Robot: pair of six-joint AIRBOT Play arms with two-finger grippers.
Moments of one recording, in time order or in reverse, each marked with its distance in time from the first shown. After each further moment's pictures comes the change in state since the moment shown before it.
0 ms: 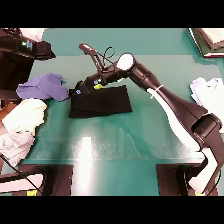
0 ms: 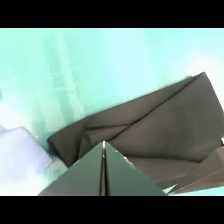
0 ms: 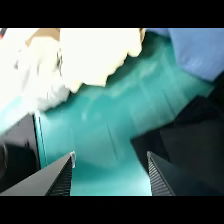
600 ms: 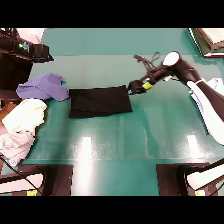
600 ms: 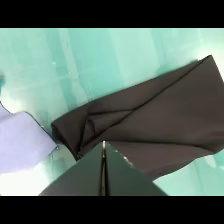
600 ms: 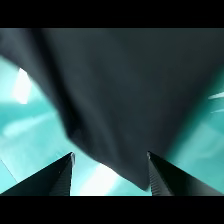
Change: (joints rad) left arm 0.010 0.007 -0.003 0.008 -0.052 0.013; right arm -0.438 0.183 -0.428 -0.189 0.211 0.125
